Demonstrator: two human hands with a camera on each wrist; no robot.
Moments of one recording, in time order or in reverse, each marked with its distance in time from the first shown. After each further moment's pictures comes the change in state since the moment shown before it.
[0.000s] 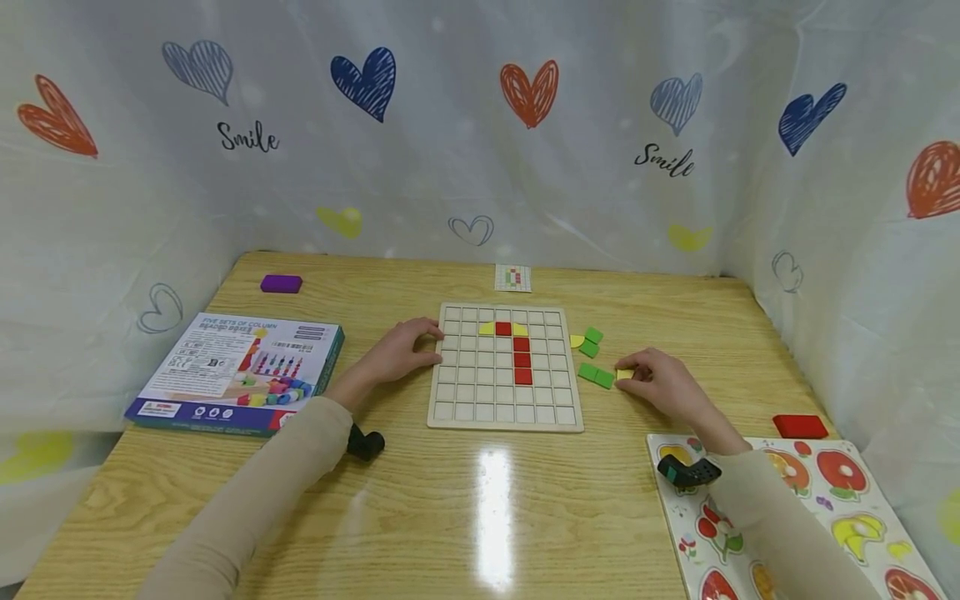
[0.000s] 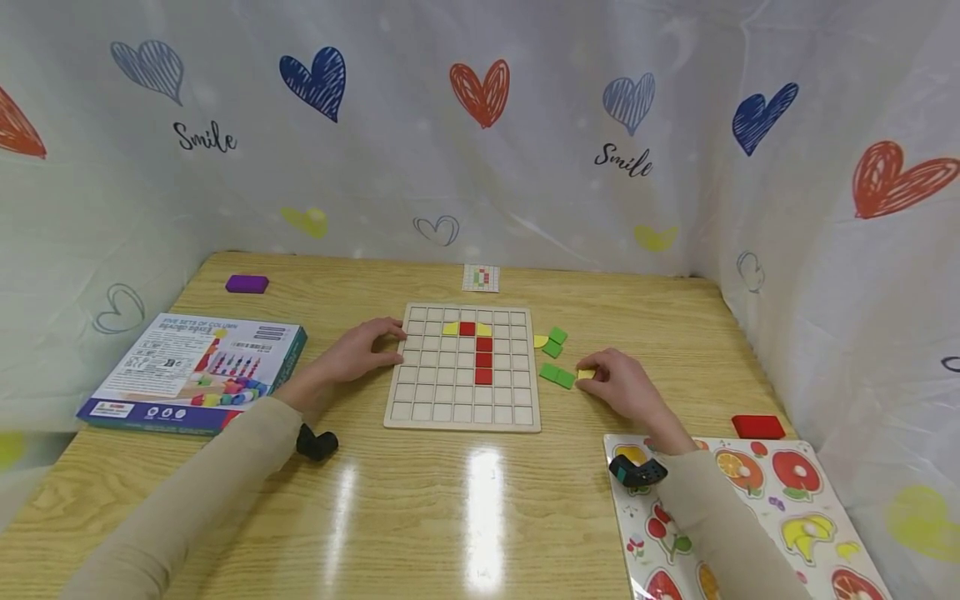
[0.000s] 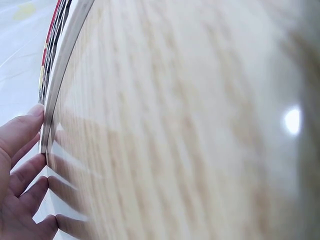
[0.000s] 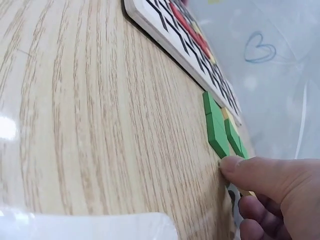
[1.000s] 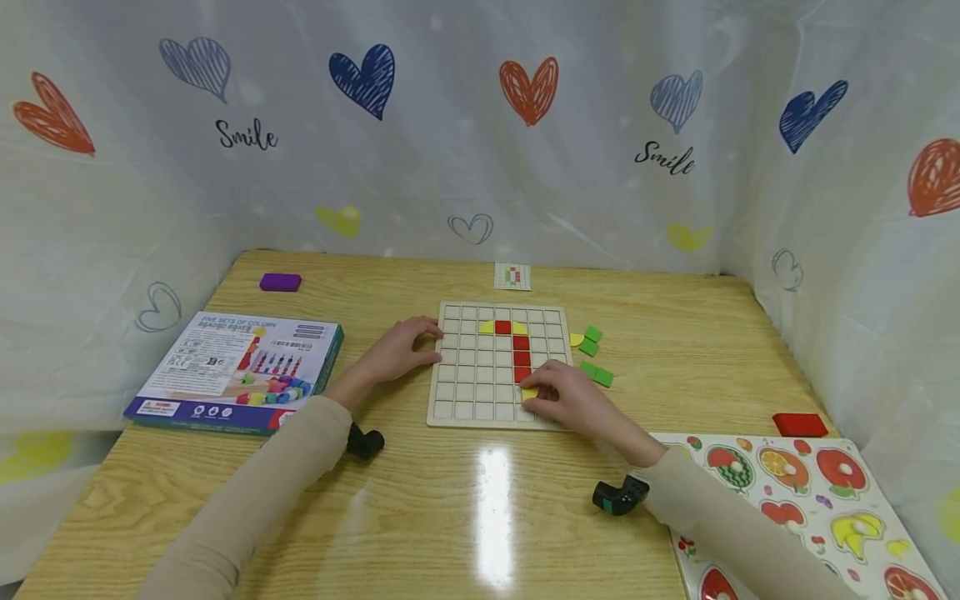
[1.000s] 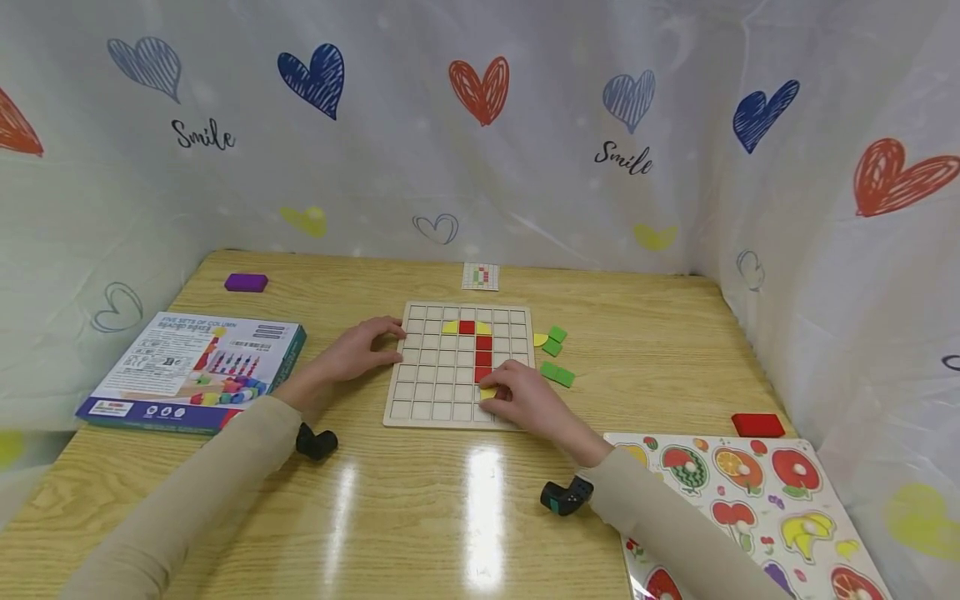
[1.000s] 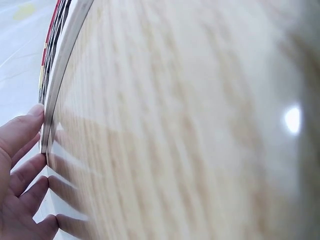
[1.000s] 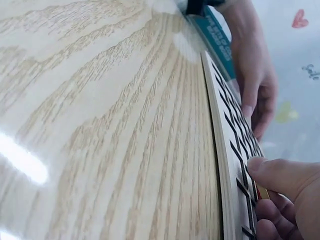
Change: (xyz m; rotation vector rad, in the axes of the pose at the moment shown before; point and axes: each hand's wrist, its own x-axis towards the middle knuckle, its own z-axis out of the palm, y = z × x) left_hand -0.002 0.004 -0.001 0.002 0.003 0.007; right_hand 0.021 -0.104 0.067 0.125 -0.146 -0.225
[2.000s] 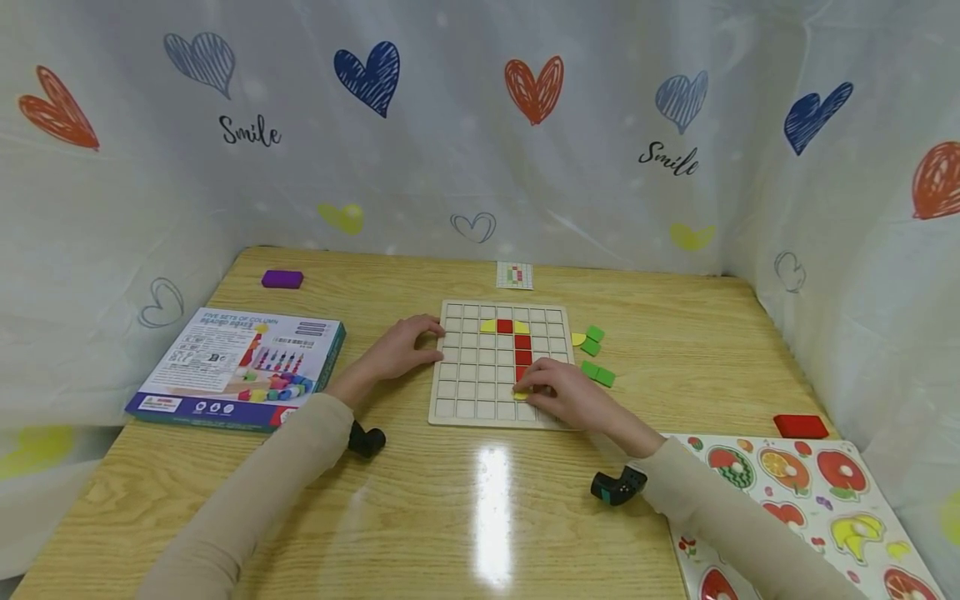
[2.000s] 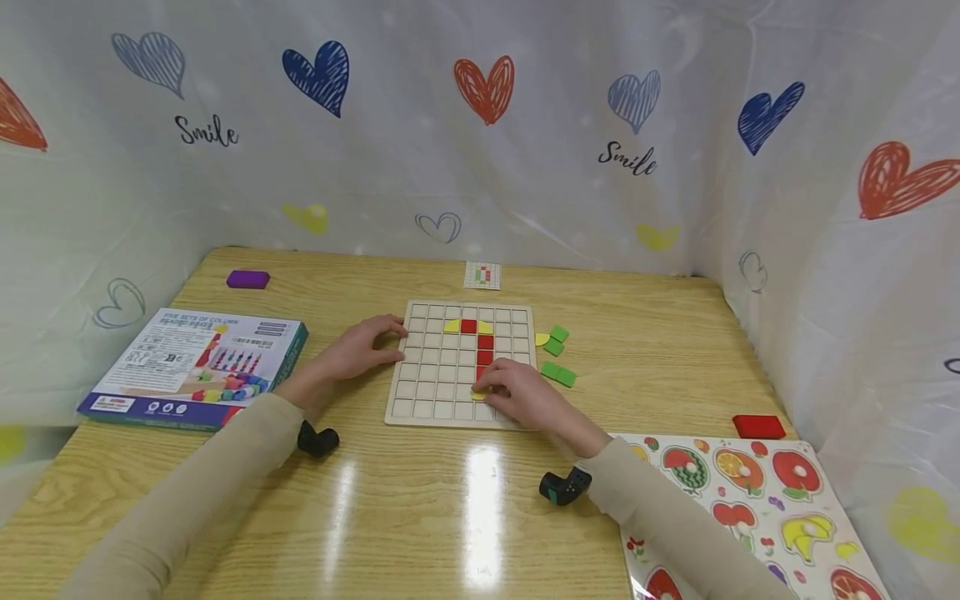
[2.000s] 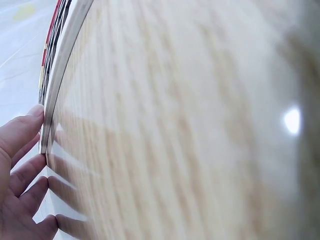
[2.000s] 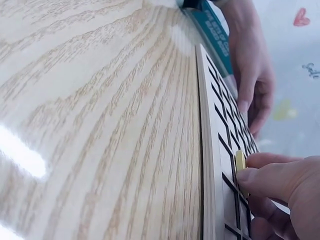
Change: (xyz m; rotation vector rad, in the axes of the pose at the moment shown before) left_hand 0.001 0.000 0.000 0.014 -0.005 -0.013; right_hand 0.009 -0.001 -0.005 -0.034 -0.083 -0.111
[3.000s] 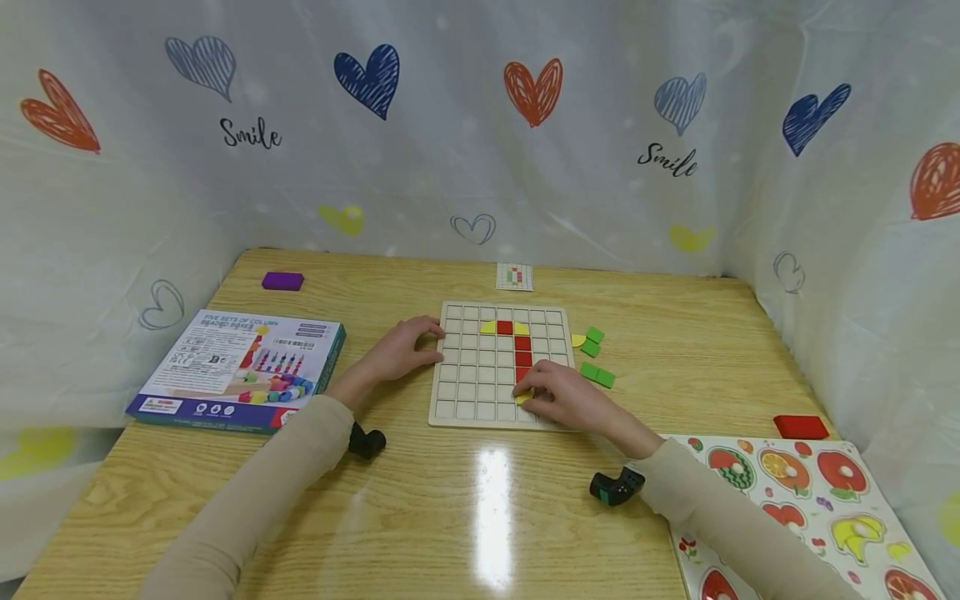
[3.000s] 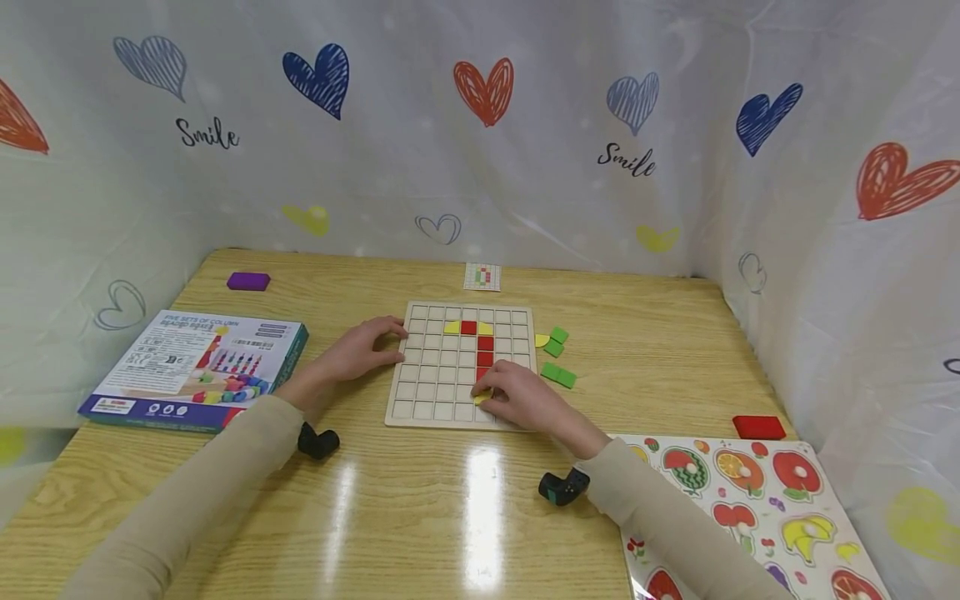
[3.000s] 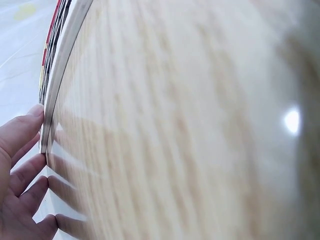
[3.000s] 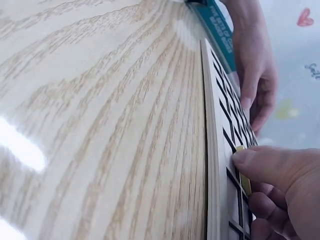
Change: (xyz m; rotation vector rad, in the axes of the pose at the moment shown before) left_hand 0.000 -0.002 0.001 -0.006 0.006 0.018; right_hand 0.001 0.005 0.003 -0.044 -0.042 -0.023
